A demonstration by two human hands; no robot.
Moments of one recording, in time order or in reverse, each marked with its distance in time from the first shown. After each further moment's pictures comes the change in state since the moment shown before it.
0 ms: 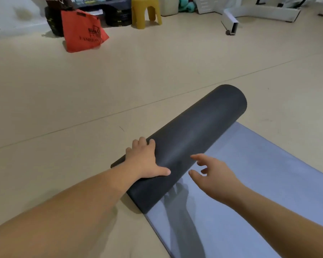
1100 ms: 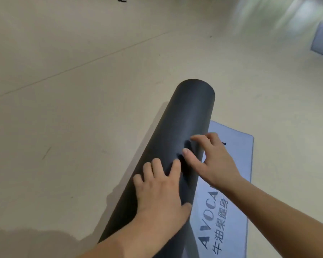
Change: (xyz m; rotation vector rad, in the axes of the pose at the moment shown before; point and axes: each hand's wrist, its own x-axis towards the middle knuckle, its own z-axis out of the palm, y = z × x) left_hand -0.216 0.275 0.077 -0.051 -0.093 0.544; right_hand -0.177 0.218 -0.076 -0.151 0.518 0.229
